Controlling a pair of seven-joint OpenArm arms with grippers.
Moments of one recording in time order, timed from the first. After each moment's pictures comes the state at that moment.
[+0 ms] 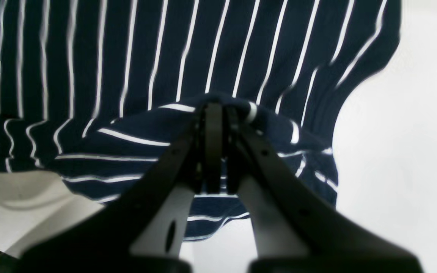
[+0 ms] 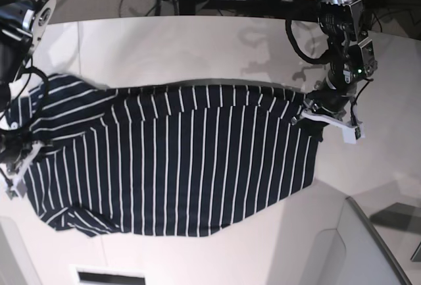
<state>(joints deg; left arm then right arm) 6.0 -4.9 -22.0 81.6 -28.1 -12.0 34.0 17.5 15.2 27.6 69.4 9.1 40.3 -63.4</state>
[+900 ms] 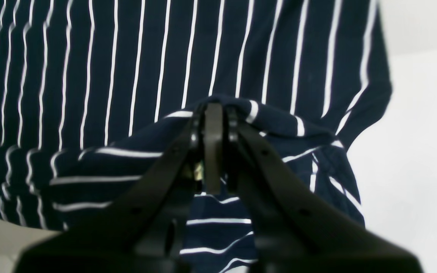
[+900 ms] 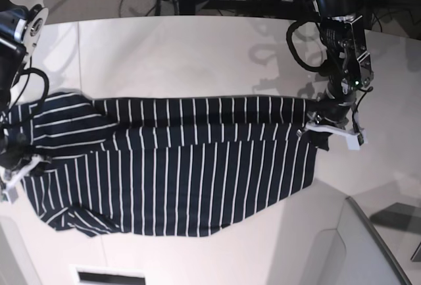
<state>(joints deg) 0.6 -6.5 -21.6 71.1 -28.1 -11.9 24.4 19.6 16.7 28.0 56.8 8.7 35.3 -42.8</state>
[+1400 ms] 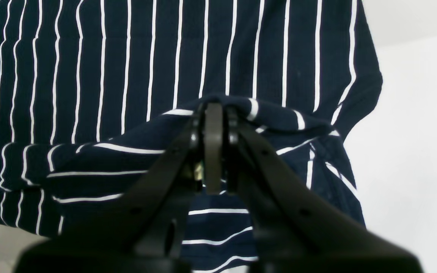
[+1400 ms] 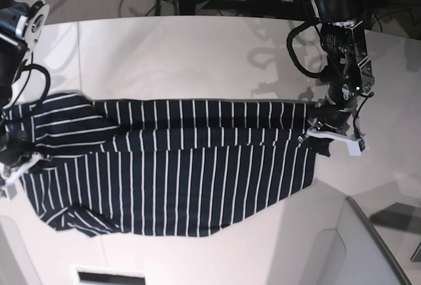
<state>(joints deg) -0.8 -6.5 -21.6 71.0 -28.1 -12.0 24.3 18.8 16.5 28.1 56.8 8.6 33.7 -41.2</state>
